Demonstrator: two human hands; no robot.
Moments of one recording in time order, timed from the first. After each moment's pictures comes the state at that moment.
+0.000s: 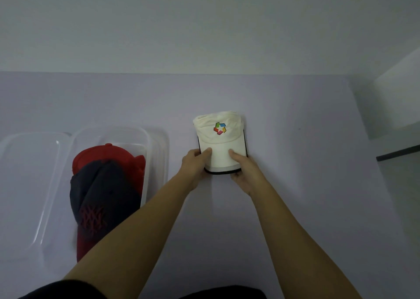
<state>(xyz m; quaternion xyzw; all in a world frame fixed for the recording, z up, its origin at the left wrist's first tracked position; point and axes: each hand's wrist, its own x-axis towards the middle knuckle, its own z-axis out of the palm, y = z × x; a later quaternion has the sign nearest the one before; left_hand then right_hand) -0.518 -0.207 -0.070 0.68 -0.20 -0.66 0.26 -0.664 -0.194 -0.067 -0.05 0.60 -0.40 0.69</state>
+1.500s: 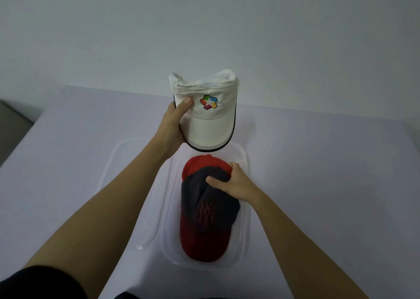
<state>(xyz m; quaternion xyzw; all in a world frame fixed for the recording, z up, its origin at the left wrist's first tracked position) -0.224 -0.214 0.086 0.46 -0.39 -0.62 0.51 -0.416 -0.165 -0.005 -0.55 0.61 -0.10 0.57</state>
